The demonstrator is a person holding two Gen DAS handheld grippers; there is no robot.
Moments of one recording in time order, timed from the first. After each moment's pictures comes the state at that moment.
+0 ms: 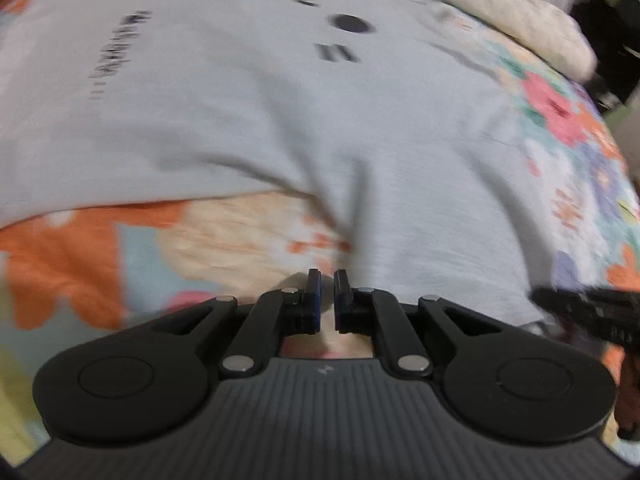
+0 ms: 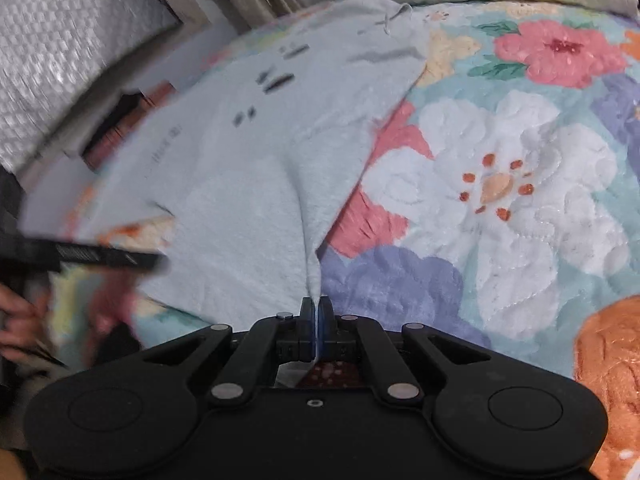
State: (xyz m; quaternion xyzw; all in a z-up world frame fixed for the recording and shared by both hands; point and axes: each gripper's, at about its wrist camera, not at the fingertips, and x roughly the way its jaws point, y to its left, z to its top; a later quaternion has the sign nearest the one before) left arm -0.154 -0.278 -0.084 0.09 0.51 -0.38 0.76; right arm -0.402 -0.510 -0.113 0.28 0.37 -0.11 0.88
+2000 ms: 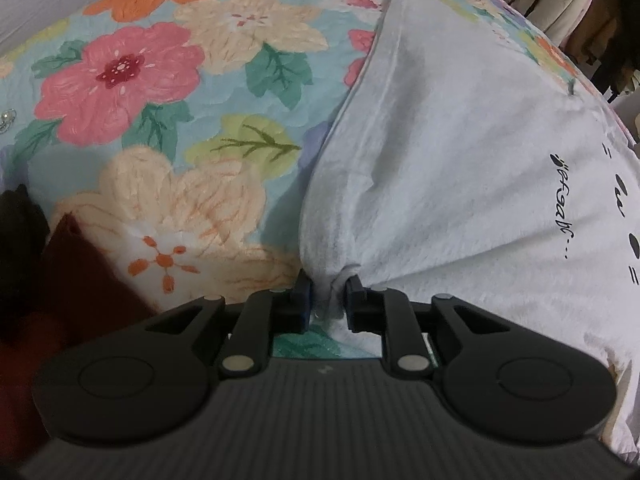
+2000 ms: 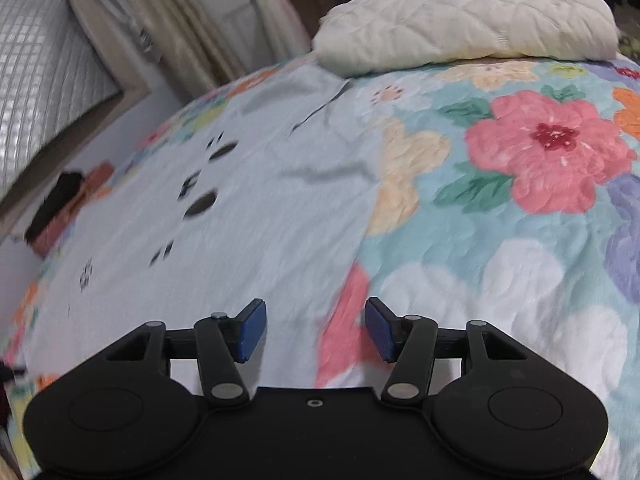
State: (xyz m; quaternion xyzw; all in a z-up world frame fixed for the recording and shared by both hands) left arm 0.042 -0.022 -0.090 -0.05 0.53 -0.16 0.83; right arm -0.340 -0.607 -0.092 0.30 0.29 -0.21 0.88
